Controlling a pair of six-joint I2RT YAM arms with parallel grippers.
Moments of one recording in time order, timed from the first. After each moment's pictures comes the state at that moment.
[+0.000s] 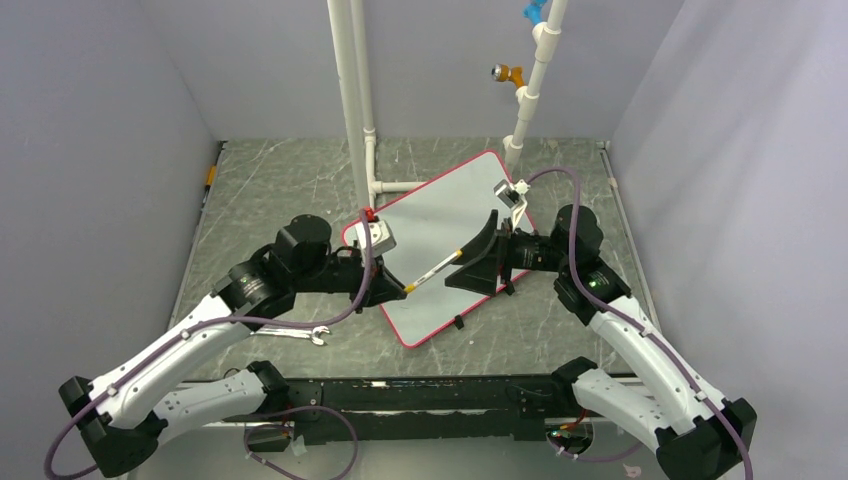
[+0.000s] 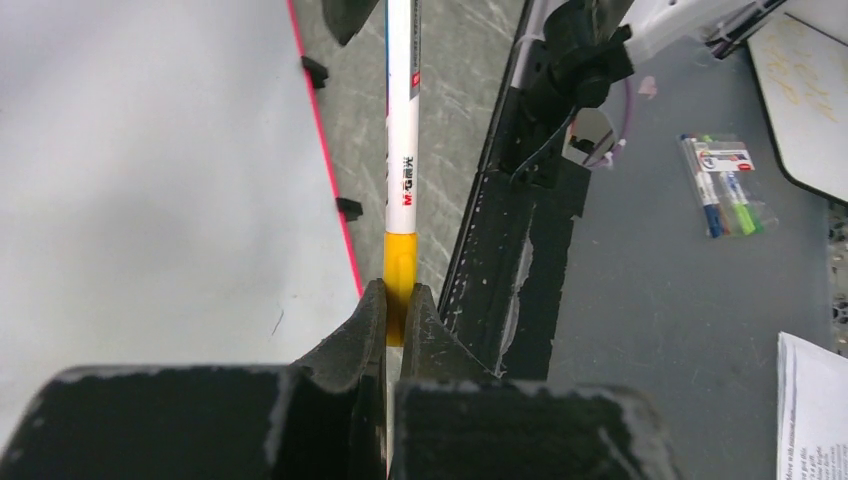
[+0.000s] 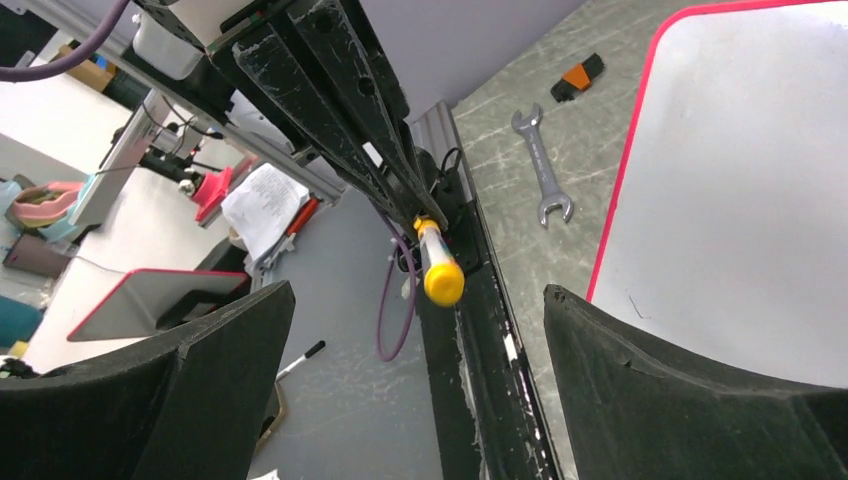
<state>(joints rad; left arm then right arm) -0.81 0.90 1.00 -0.50 0.50 -0.07 0.47 0.88 0.81 0.01 -0.97 0.62</state>
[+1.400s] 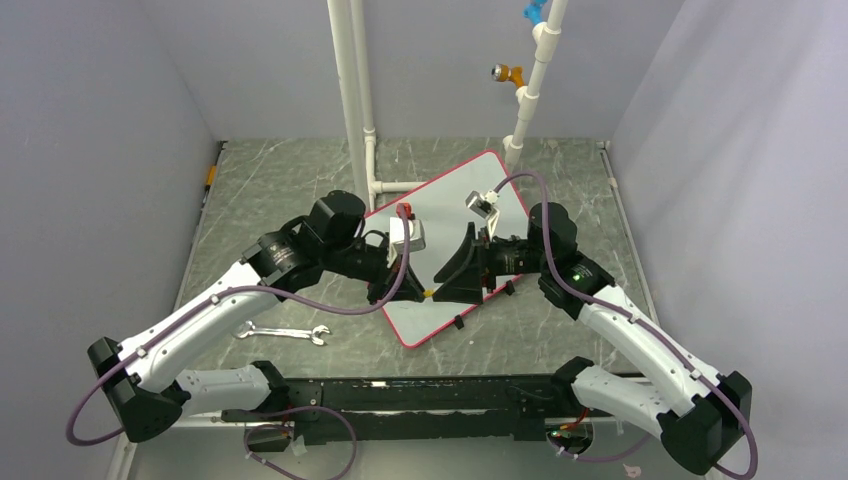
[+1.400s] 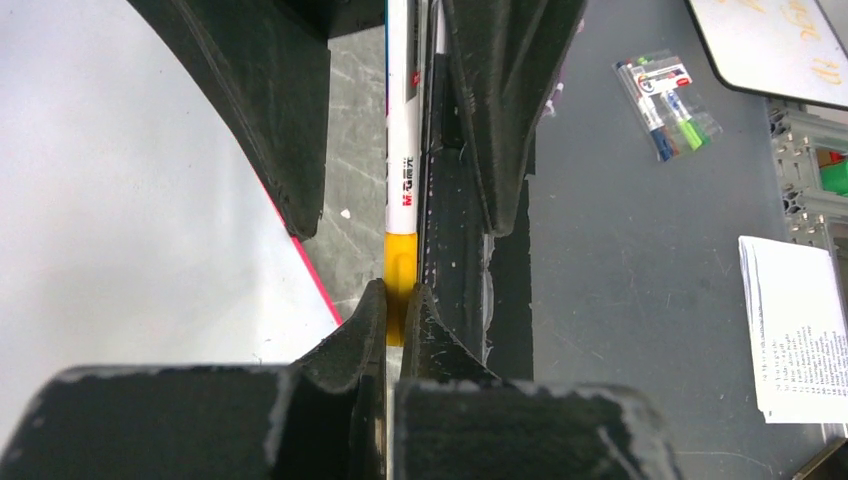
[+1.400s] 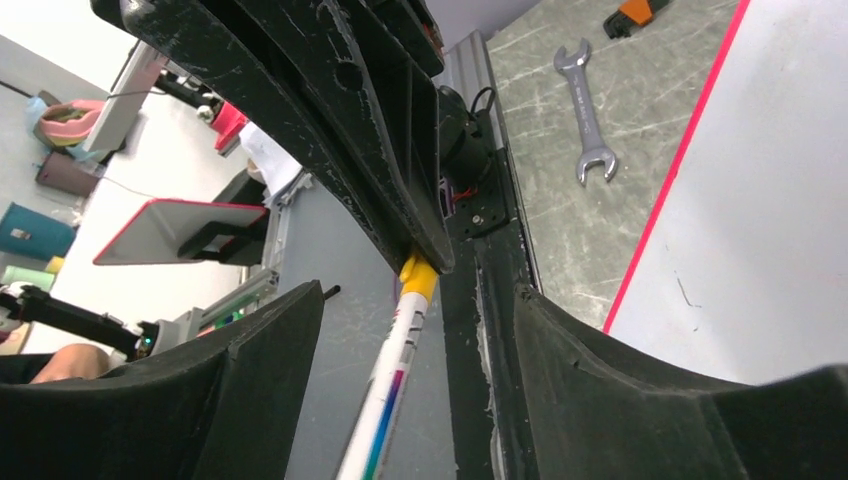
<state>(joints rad) -0.84 1.15 1.22 -0.61 0.72 0.11 0.59 0.97 0.83 -0.04 -1.01 0.54</state>
